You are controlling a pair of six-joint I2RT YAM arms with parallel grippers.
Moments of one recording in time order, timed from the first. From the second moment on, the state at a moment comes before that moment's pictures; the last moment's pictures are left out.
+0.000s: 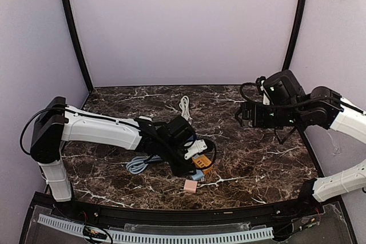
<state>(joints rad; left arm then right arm) -1.11 1.85 1.26 -0.45 0.11 0.11 0.93 1.09 1.15 -0.86 0.36 0.71</state>
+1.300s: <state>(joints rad) -1.14 1.93 1.23 -0.40 0.04 0.09 0.93 1.09 1.14 -0.90 0.35 0.81</state>
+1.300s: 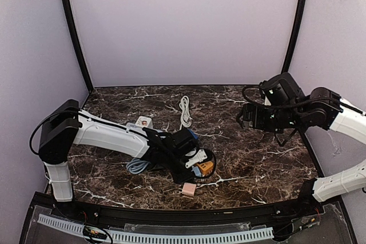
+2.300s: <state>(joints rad) -1.14 1.86 1.21 -0.39 0.06 0.05 0.93 1.07 1.04 -0.93 0.27 0.87</state>
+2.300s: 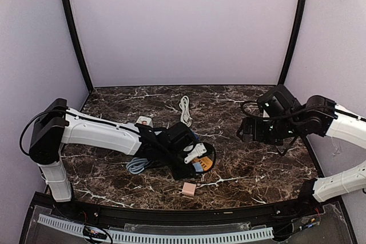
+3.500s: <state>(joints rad) -1.13 1.76 1.36 -0.47 -0.02 0.09 0.92 0.92 0.83 -0.70 0.11 1.06</state>
